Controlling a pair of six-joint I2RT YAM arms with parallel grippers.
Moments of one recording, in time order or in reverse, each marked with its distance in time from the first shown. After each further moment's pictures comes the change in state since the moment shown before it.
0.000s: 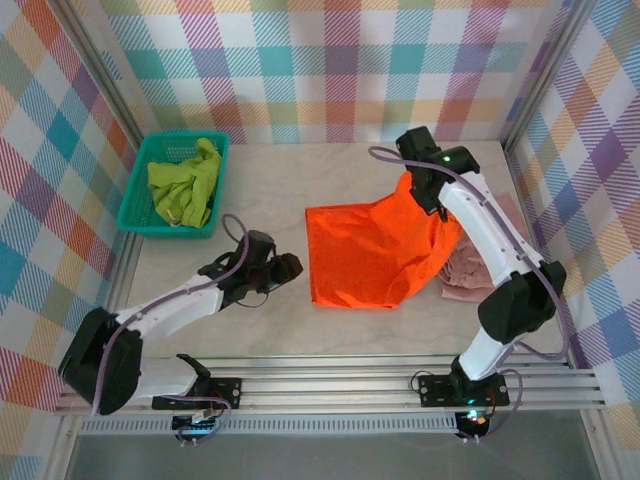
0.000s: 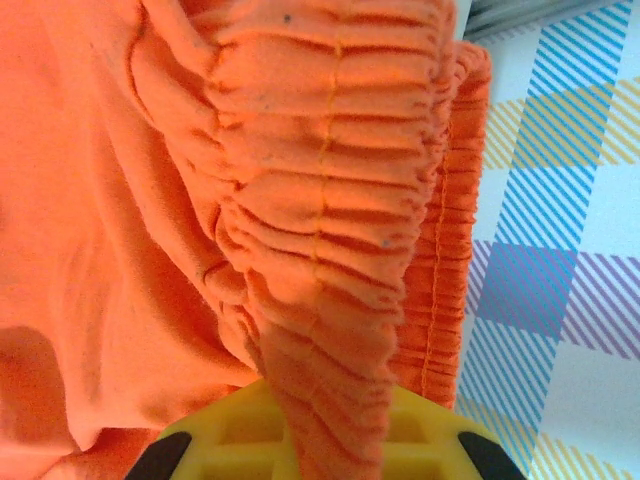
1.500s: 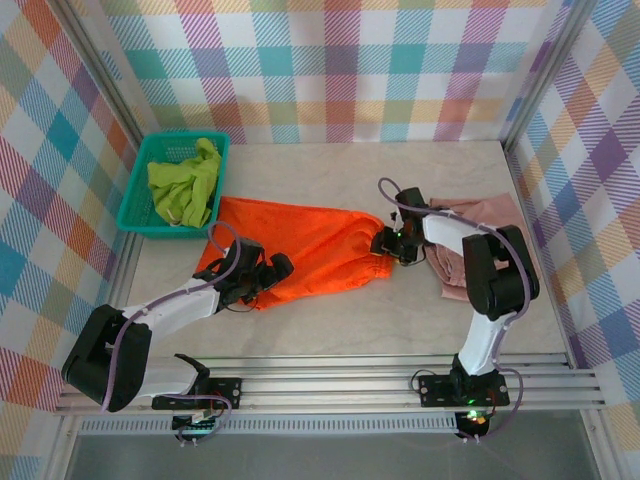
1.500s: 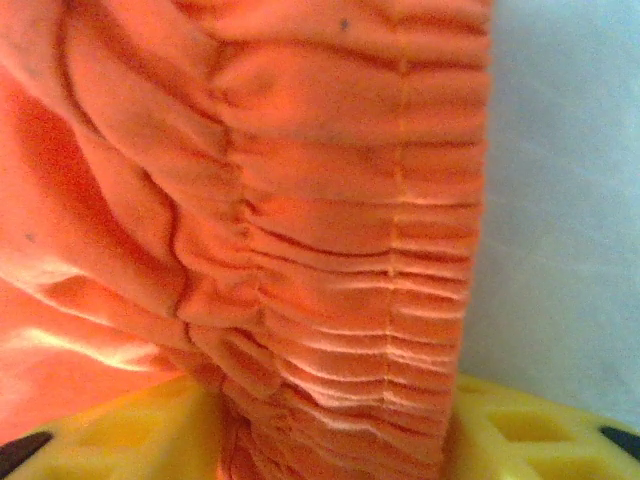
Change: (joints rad) left arm 0.125 -0.005 -0.111 0.043 -0.050 0.000; right arm -0.103 0.161 -0.638 0.721 -0.958 0.700
